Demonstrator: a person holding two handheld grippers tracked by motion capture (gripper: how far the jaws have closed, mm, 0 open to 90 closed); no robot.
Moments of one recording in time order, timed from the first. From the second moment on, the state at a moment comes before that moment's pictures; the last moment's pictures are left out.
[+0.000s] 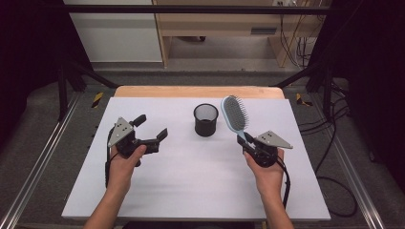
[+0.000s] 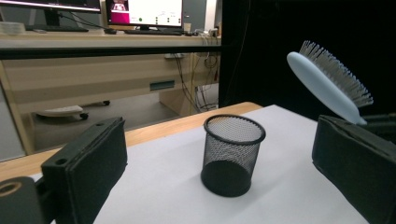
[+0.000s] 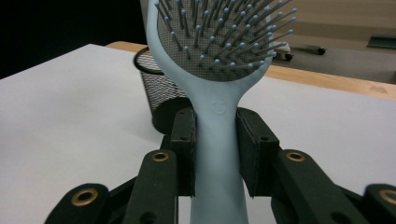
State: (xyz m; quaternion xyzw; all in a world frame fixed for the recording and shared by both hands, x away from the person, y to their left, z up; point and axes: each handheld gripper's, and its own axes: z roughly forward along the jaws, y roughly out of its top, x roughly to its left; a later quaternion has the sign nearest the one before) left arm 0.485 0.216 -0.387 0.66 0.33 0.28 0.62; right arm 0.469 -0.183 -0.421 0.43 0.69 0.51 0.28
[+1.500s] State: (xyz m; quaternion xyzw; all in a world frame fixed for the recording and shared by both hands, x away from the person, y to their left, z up) left arm 0.465 0.170 -0.391 0.67 0.35 0.15 0.64; right arm 0.442 -0.069 -0.436 0.31 0.75 0.52 0.27
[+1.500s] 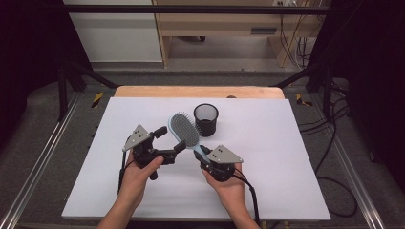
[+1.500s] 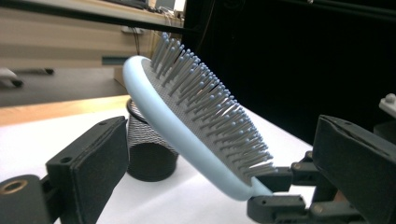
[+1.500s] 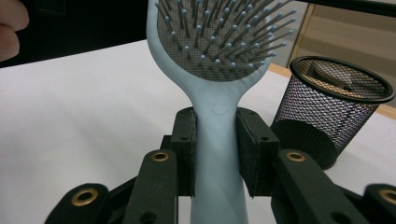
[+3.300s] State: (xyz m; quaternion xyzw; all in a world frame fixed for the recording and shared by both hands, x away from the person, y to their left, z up) left arm 0.500 0.131 -0.367 0.62 0.40 0.09 0.67; right arm 0.454 -0.082 -0.433 0.36 0.74 0.51 0.24
